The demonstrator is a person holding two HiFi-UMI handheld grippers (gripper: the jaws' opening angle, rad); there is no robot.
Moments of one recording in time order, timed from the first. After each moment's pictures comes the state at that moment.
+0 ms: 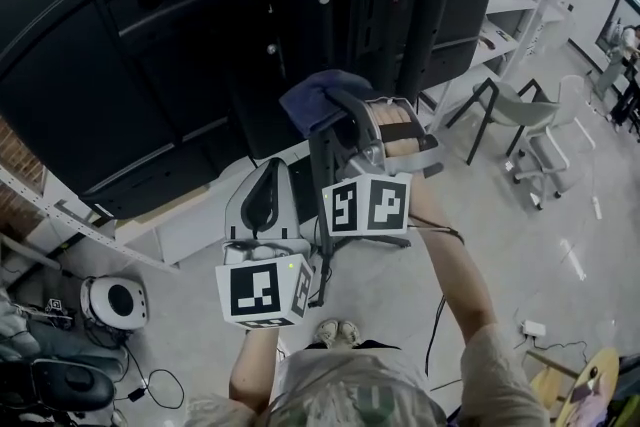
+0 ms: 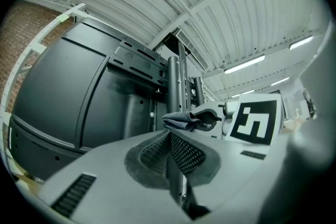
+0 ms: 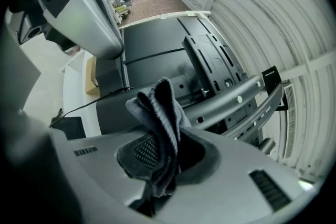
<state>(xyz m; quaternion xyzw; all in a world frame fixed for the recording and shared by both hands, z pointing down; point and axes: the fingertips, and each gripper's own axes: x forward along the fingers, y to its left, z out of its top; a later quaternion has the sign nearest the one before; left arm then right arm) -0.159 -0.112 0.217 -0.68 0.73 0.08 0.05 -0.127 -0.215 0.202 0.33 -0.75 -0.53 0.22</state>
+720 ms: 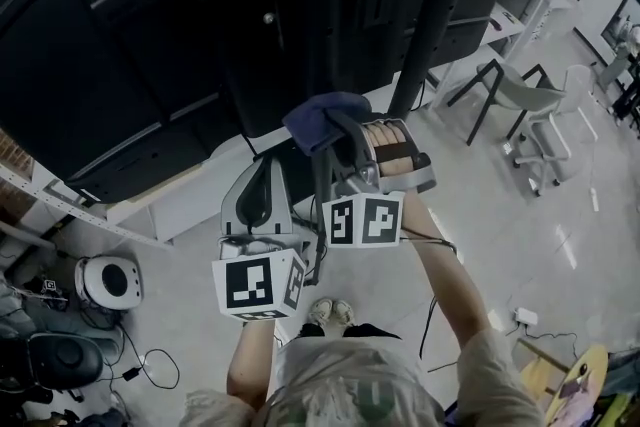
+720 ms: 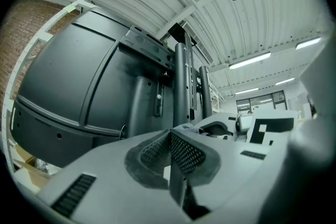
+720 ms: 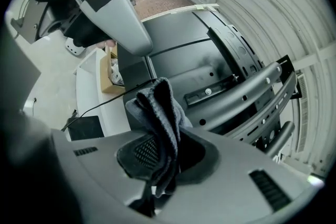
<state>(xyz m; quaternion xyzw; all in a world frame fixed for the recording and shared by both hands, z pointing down) -0.173 -0.118 0.271 -0.67 0.74 0.07 0.01 -0.127 -0.209 0.293 0.29 -0.77 -0.50 0.26</state>
